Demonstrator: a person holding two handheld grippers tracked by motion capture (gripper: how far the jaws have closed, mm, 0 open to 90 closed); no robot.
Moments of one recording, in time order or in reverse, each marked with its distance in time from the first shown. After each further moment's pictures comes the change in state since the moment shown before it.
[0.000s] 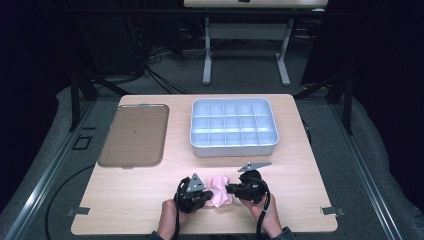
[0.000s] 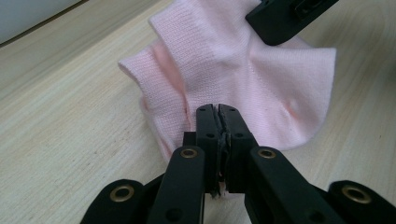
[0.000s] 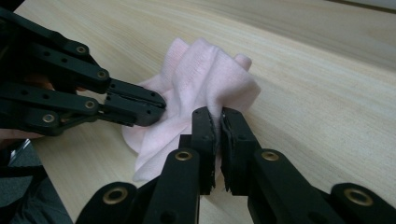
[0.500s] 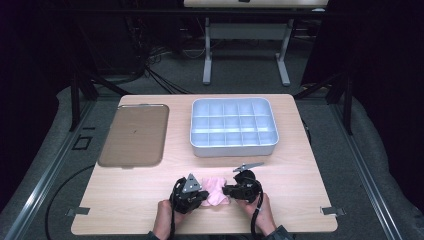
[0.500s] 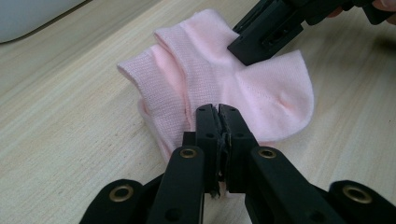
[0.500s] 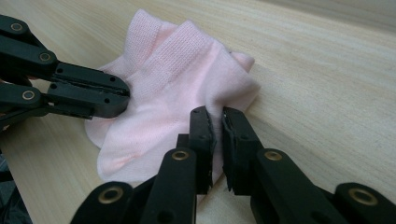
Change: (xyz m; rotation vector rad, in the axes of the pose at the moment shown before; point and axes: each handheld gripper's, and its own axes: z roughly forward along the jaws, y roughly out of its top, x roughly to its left) left arm 0.006 -0.006 -0.008 0.003 0.024 0.006; right arm -0.008 -0.003 0.031 0.027 0.020 0.037
